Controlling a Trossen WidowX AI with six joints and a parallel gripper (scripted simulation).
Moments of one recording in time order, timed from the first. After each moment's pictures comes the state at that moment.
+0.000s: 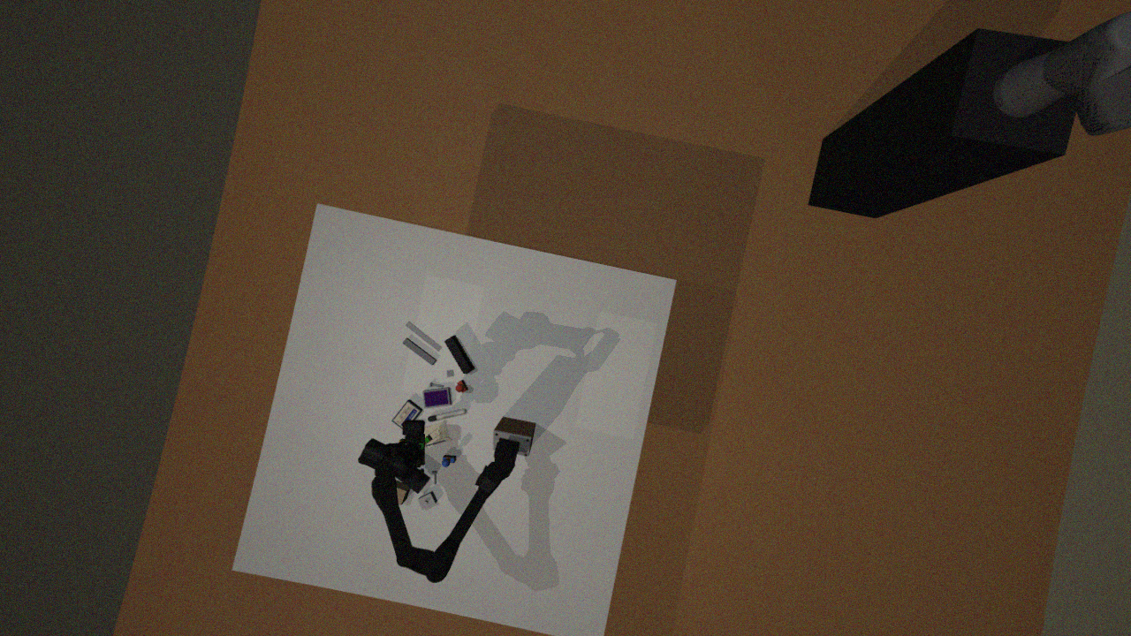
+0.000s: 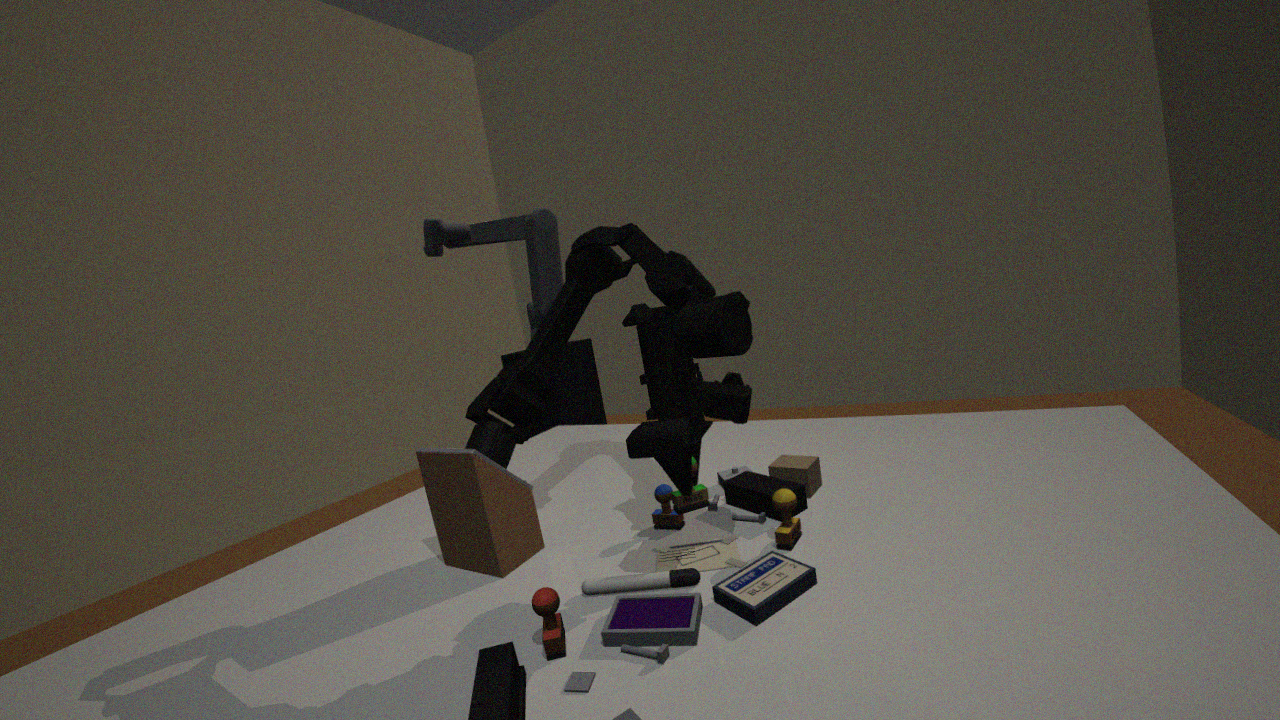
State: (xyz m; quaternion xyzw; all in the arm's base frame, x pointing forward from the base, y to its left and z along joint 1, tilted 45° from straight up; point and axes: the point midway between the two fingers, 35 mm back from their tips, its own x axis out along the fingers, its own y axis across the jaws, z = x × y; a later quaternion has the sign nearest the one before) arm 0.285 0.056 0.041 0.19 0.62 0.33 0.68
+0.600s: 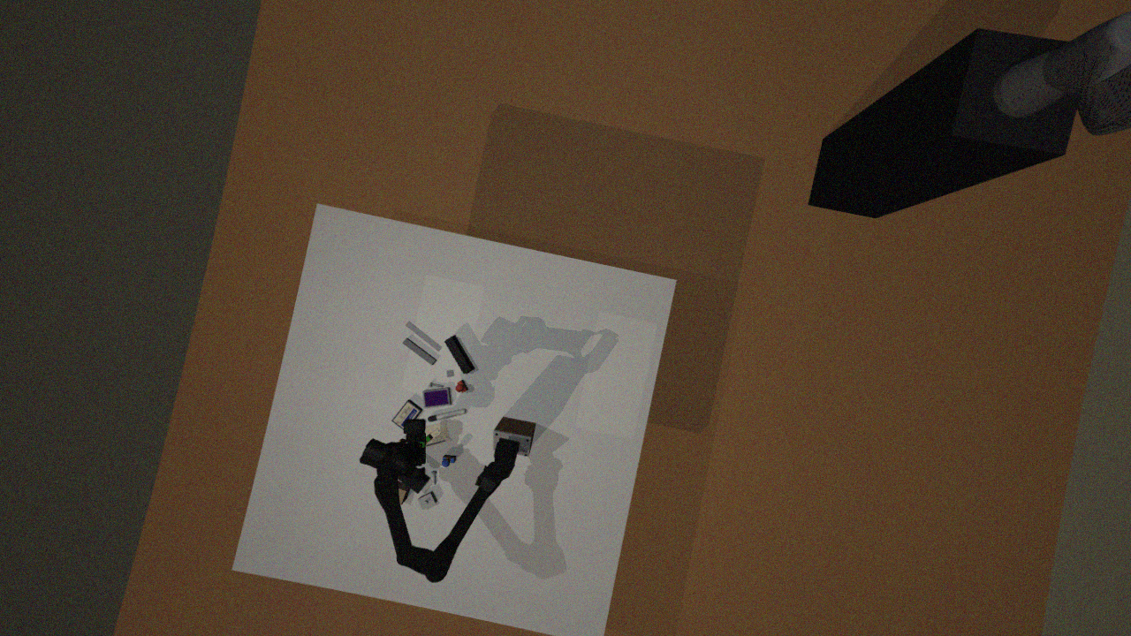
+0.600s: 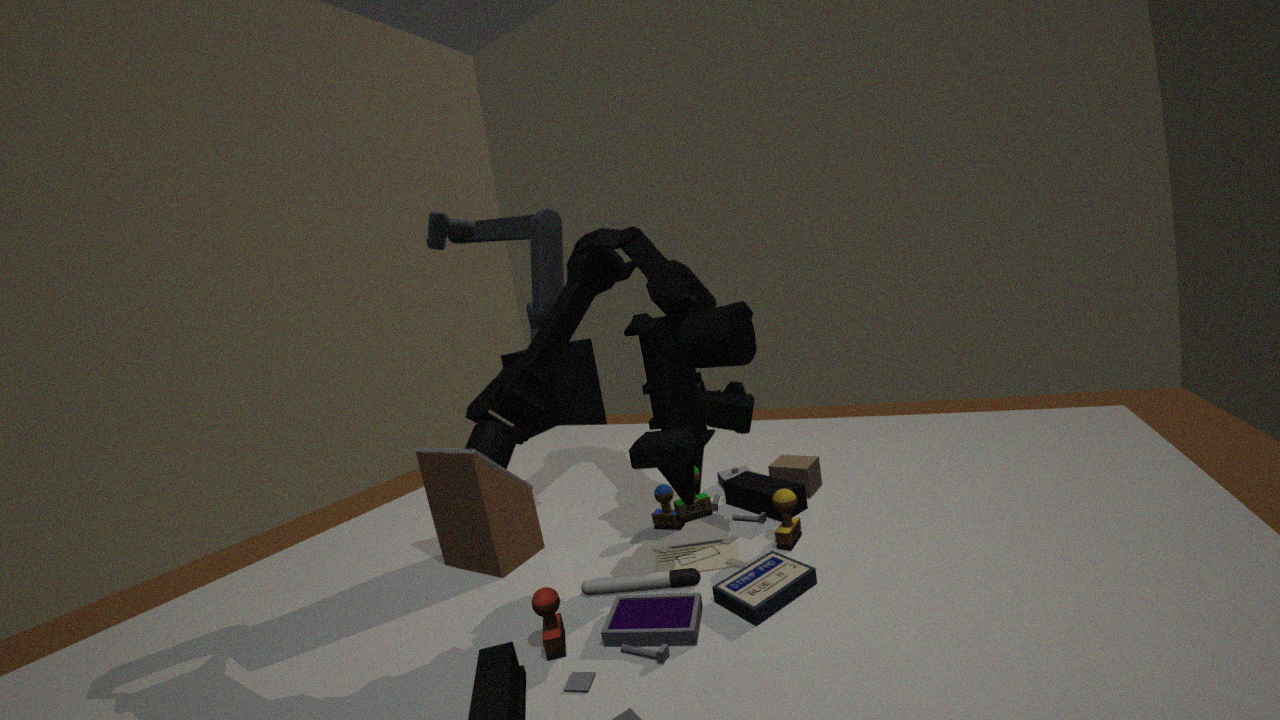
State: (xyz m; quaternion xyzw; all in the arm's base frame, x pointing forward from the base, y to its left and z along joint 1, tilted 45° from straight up) arm 0.286 0.064 0.034 0.19 0.62 0.33 0.68
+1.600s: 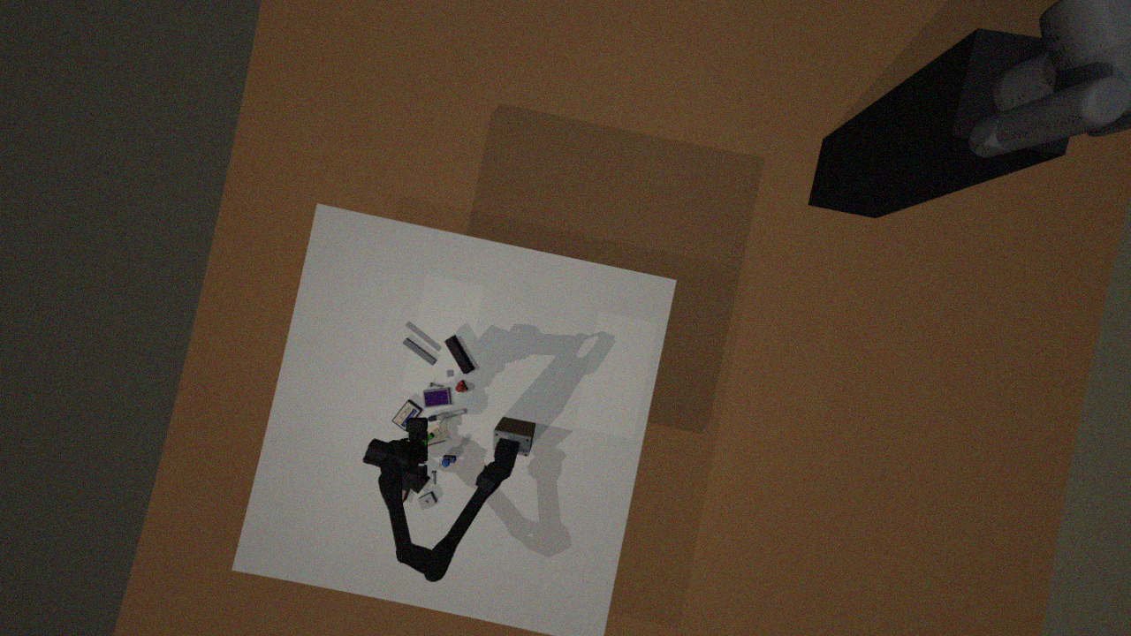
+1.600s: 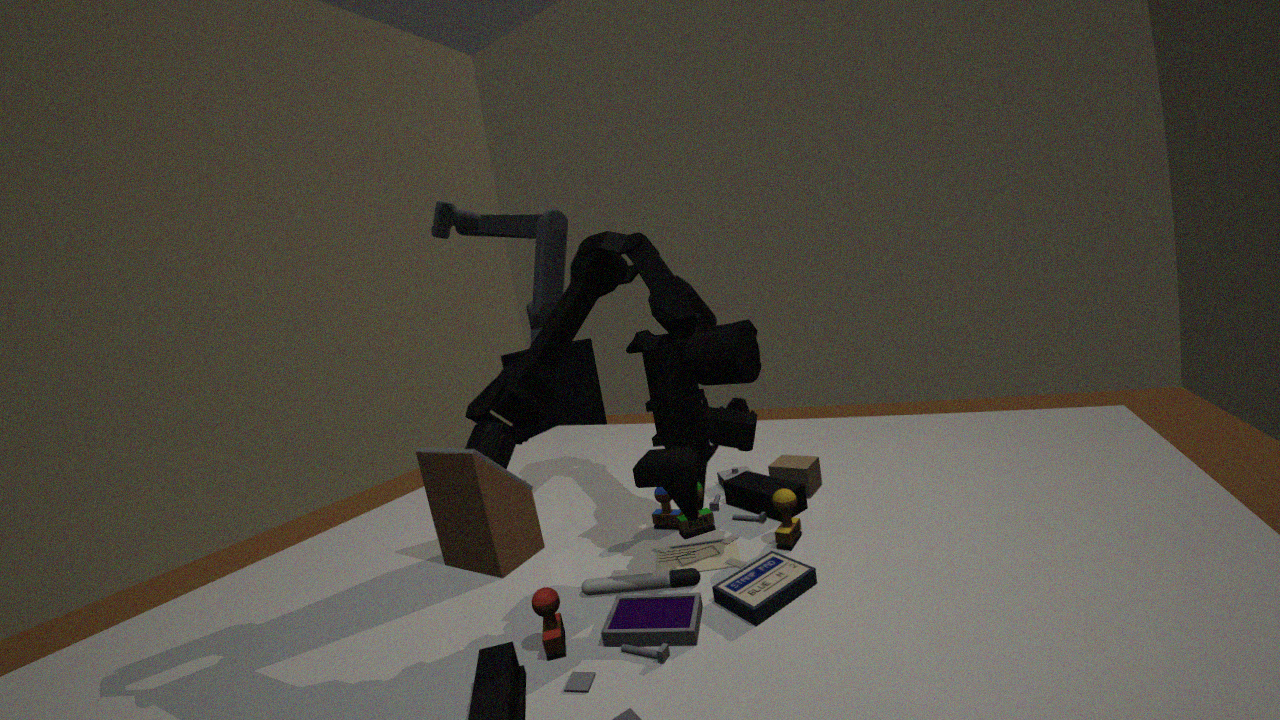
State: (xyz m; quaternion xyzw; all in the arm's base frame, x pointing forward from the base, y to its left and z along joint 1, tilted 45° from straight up) arm 0.287 0.078 0.019 0.19 0.62 0.33 0.68
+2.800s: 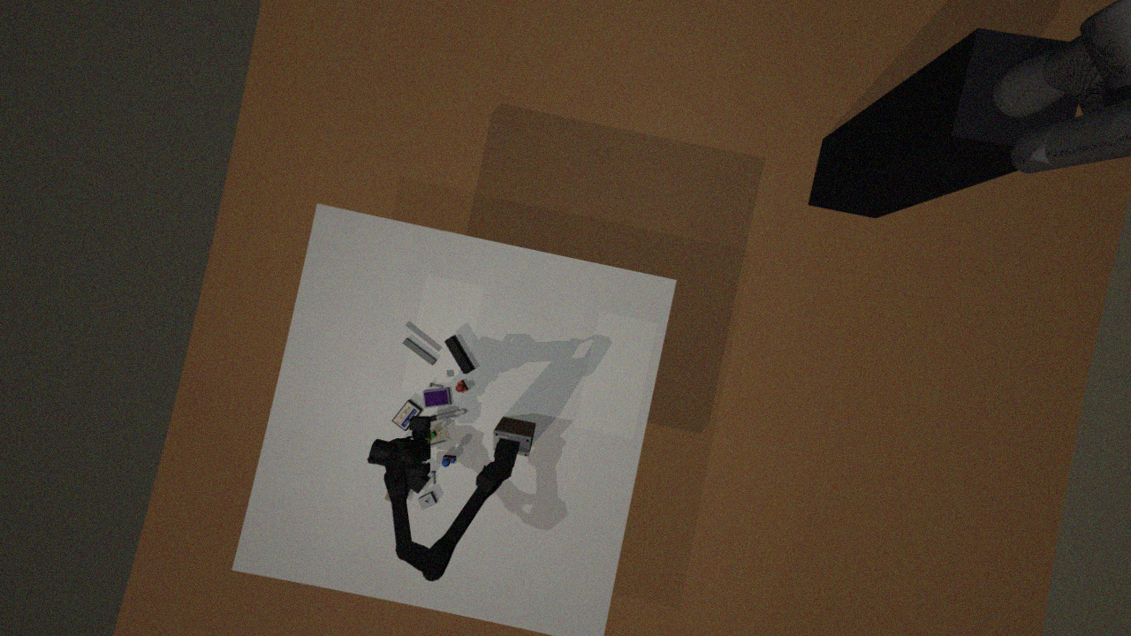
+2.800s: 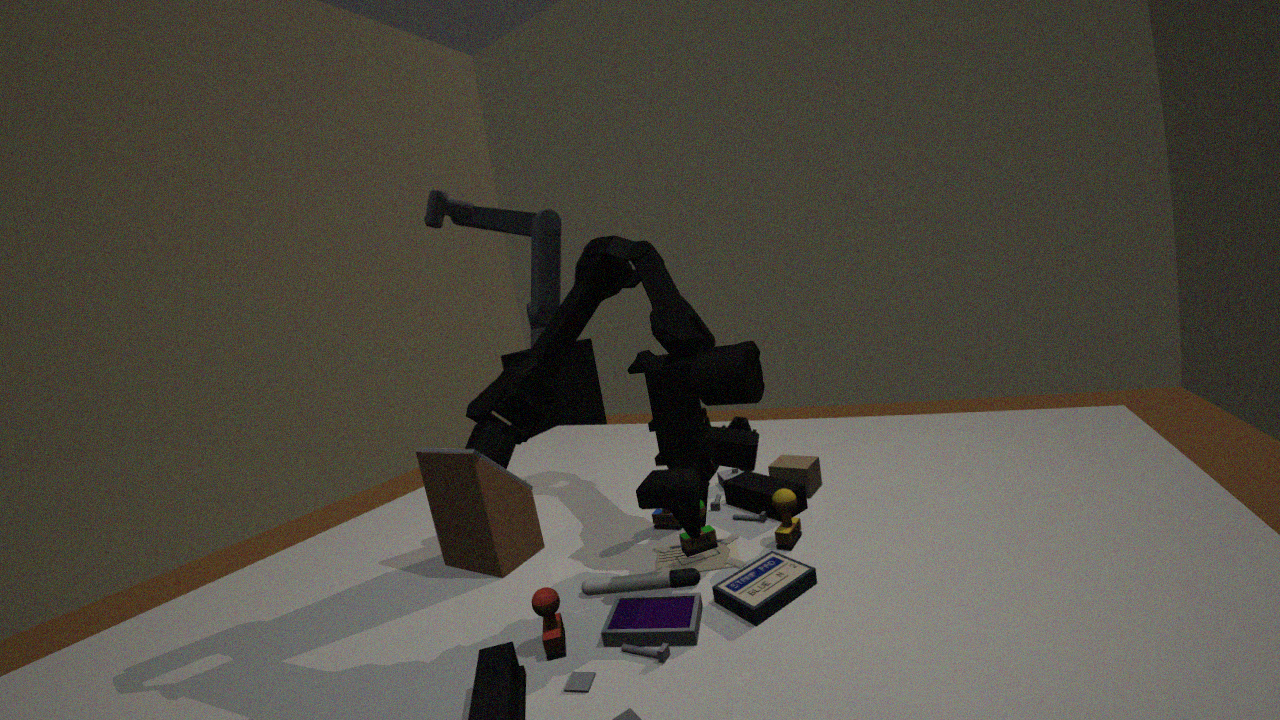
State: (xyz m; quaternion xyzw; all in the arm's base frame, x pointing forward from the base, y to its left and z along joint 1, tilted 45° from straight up) arm 0.285 0.096 0.003 0.19 0.62 0.33 0.68
